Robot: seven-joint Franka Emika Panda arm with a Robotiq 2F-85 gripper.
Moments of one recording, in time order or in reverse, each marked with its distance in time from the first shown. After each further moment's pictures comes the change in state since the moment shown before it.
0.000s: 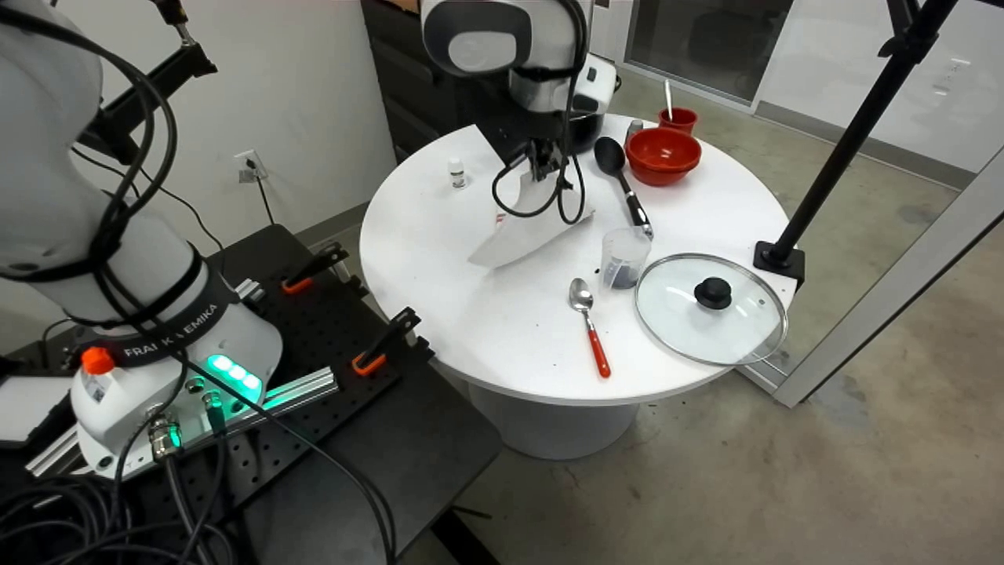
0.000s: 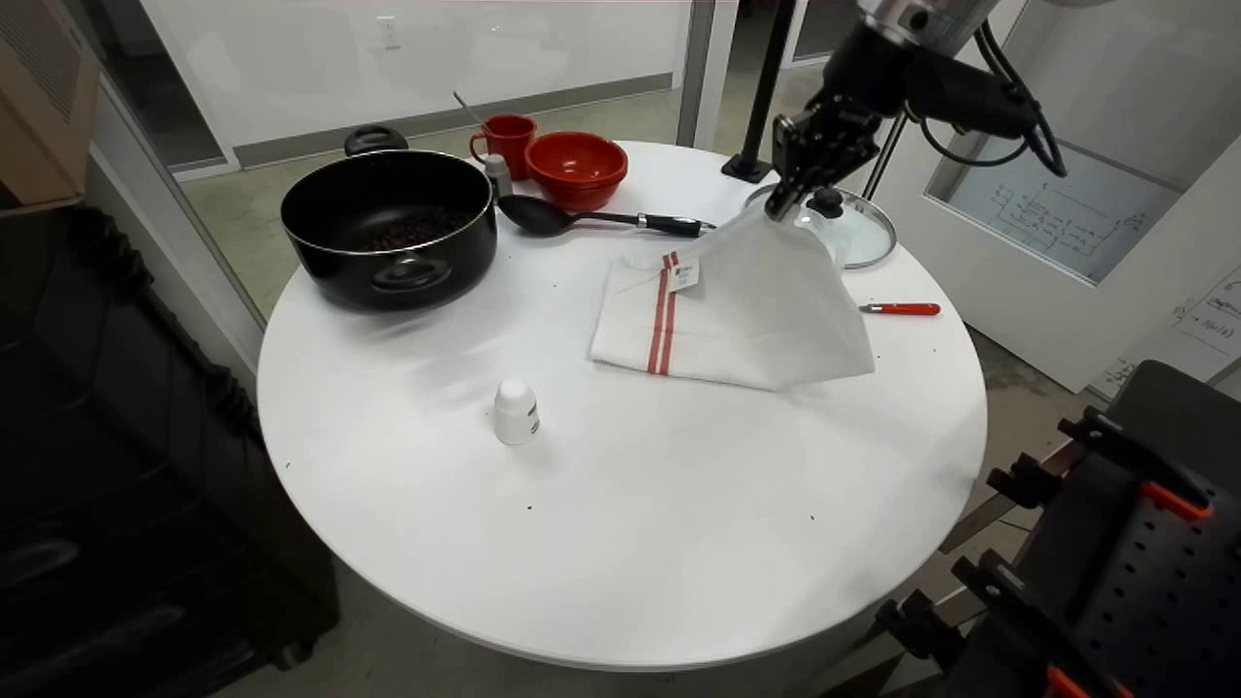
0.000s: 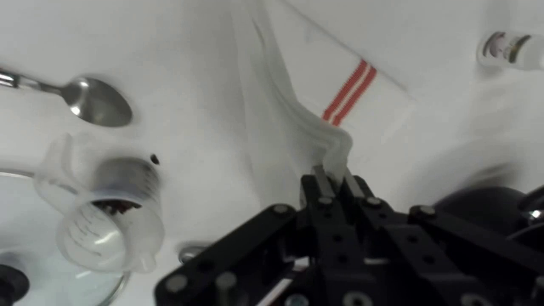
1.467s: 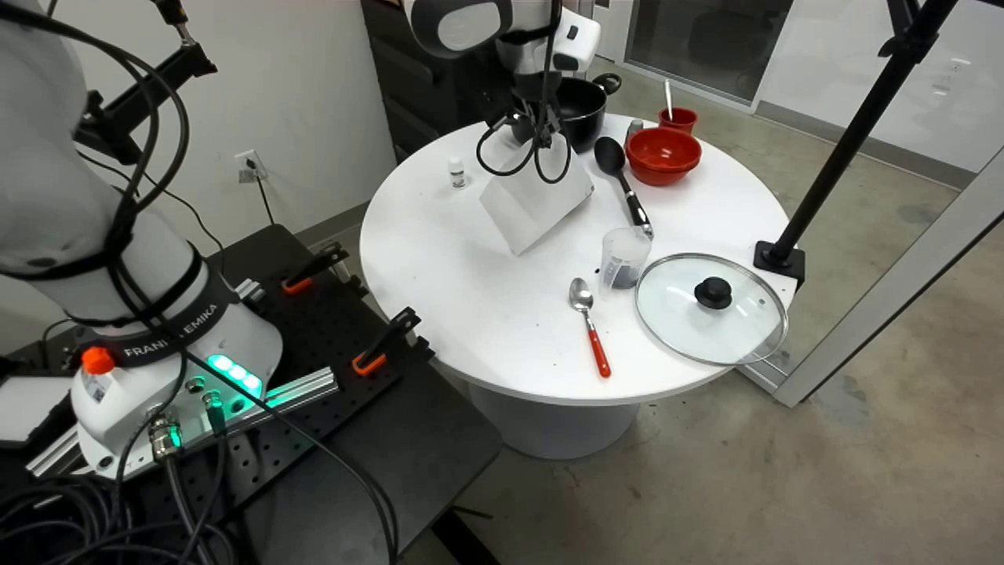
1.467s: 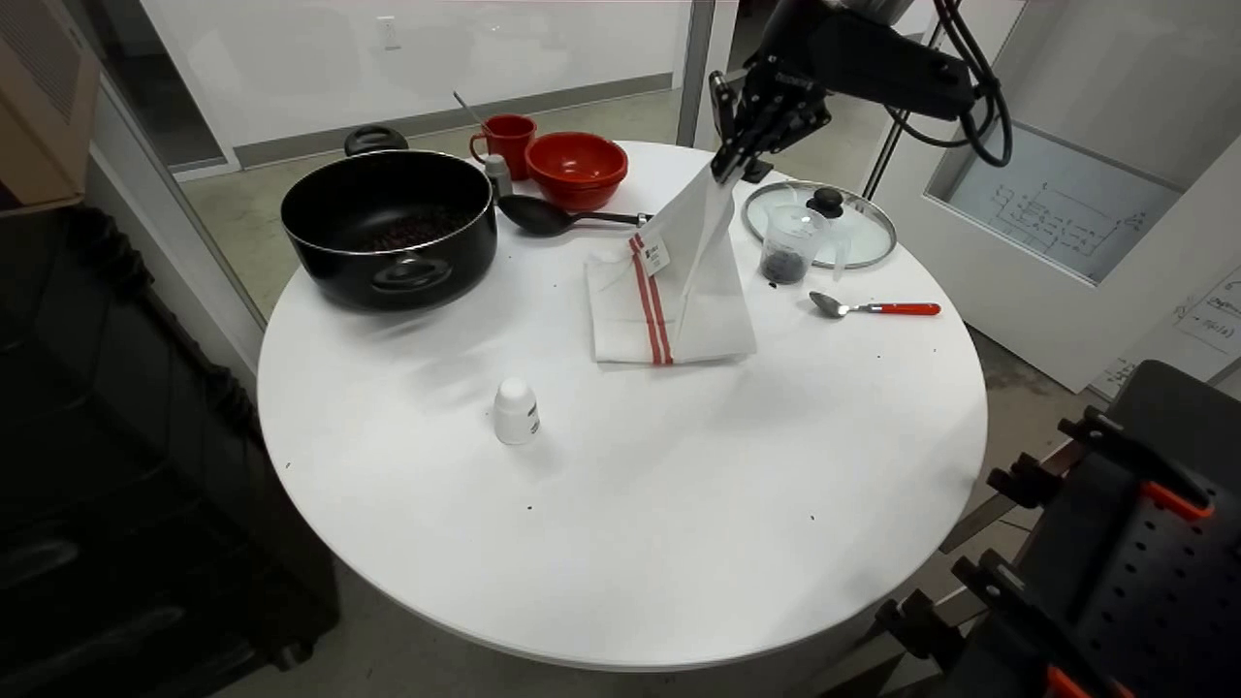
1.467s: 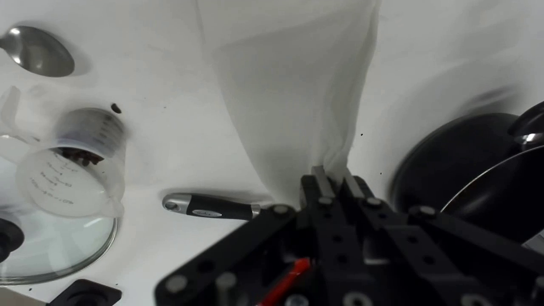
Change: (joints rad) arm 0.164 0.005 -0.051 0.022 -0.089 0.176 0.295
